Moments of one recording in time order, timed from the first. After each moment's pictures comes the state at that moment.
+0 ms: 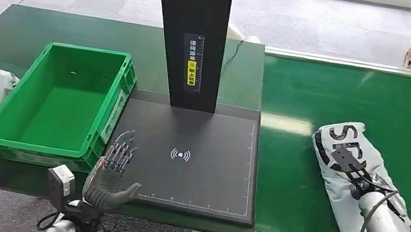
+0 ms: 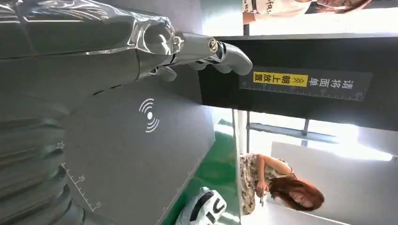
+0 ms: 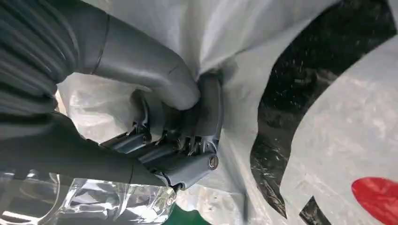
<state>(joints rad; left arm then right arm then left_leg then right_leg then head) 0.08 -0.09 -0.15 -1.47 0.00 -0.16 -0.48 -0.76 -0.27 -0.04 -0.30 0.90 0.07 0.26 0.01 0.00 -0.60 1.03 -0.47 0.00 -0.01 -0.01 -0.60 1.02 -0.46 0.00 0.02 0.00</state>
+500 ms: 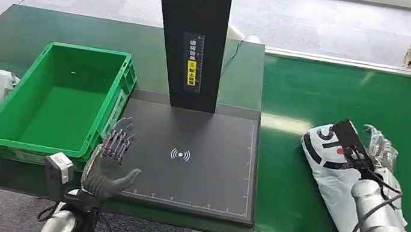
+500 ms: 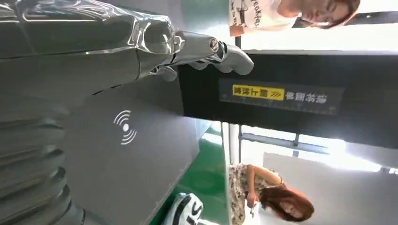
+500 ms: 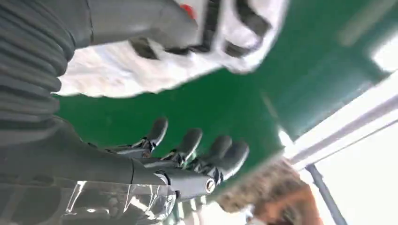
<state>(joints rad) 0.05 -0.12 -0.11 -1.52 -0.02 -0.13 -0.42 -0.77 -0.20 -0.05 -0.41 0.83 -0.31 -0.18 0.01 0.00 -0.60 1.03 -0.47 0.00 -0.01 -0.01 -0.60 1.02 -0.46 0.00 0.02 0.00</state>
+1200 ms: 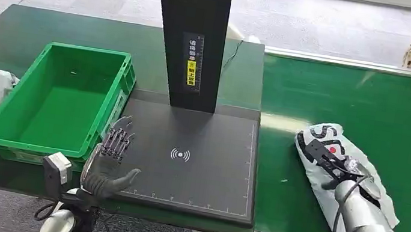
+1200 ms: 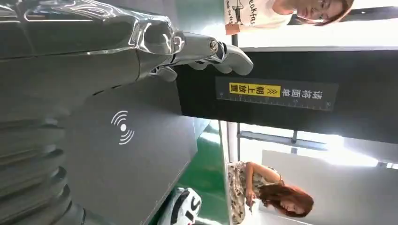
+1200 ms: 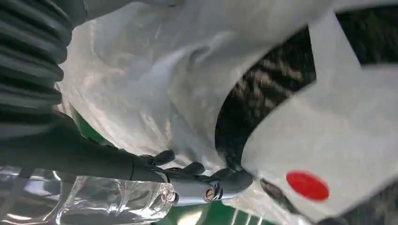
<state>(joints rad) 0.04 -0.14 -0.09 -1.52 -0.04 -0.17 -0.43 -0.77 -0.17 0.03 -0.37 1.07 0.12 0.32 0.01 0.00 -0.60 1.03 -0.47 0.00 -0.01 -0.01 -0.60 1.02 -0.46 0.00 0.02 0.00</state>
